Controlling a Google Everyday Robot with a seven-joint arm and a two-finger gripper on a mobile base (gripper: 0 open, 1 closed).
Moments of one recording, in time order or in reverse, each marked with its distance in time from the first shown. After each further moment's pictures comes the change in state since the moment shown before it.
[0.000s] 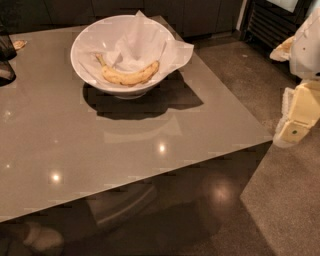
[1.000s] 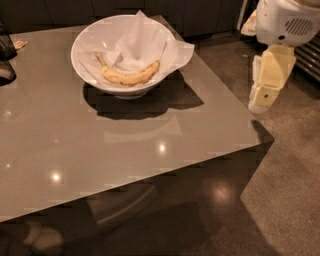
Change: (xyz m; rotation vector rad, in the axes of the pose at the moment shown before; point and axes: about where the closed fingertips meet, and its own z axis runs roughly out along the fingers) arm -0.050 -0.045 -0.003 0.003 0.018 -0.106
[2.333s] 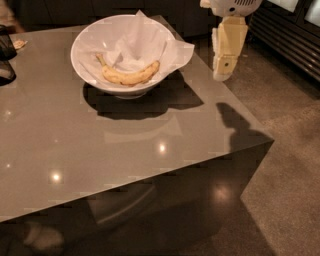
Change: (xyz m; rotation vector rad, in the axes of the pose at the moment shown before) arm -0.071 -0.062 0.005 0.070 0.002 -0.184
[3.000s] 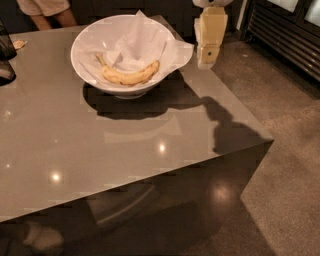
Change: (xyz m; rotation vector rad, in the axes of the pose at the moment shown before) arm -0.034 -0.032 0.007 0.037 -0.017 -0.083
